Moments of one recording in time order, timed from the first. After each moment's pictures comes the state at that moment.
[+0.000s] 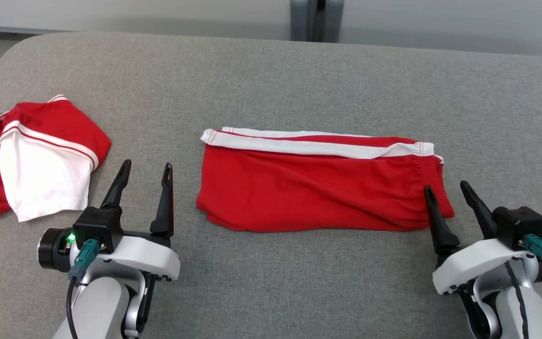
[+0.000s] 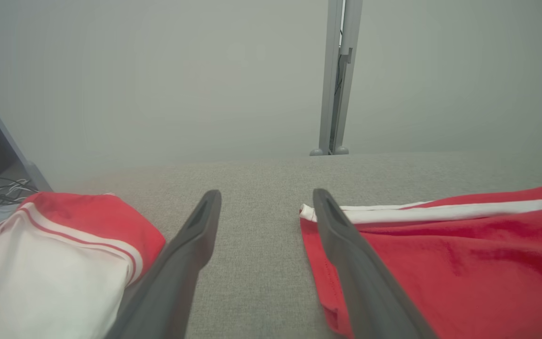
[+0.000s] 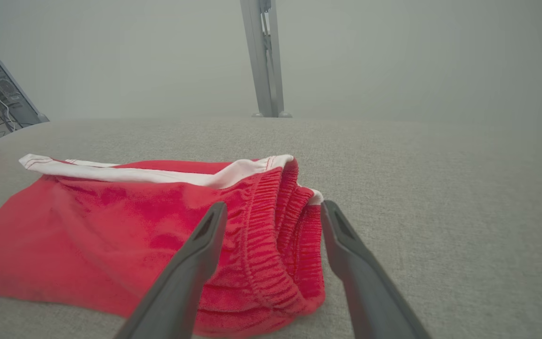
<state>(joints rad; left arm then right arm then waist) -0.29 0.23 -0.35 0.25 -0.36 0.19 -0.24 -0.22 -0.05 0.04 0.26 0.16 0.13 -0.08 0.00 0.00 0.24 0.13</state>
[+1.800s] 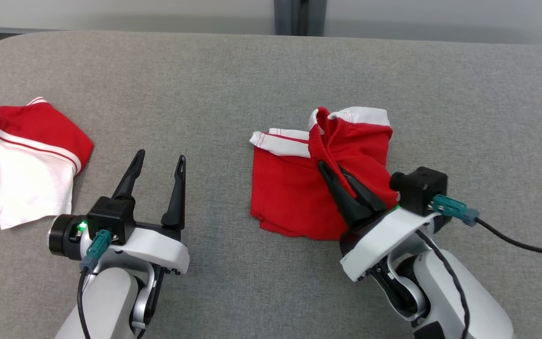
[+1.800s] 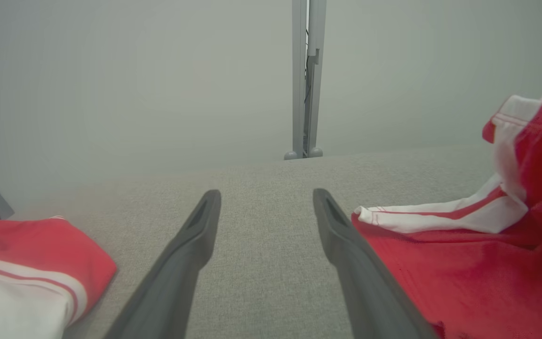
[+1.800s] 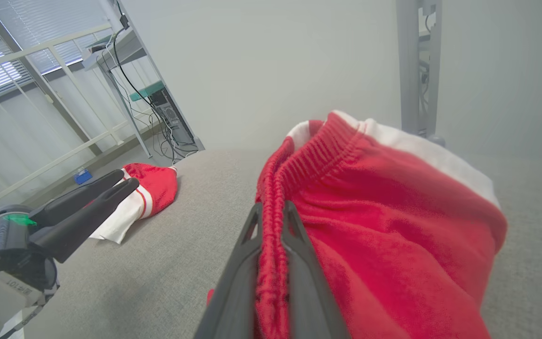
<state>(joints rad) -0.33 0.23 -0.39 0.27 -0.35 0.17 -0.25 -0.39 -0.05 0.44 0.18 0.43 0.13 -0.02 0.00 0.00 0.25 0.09</state>
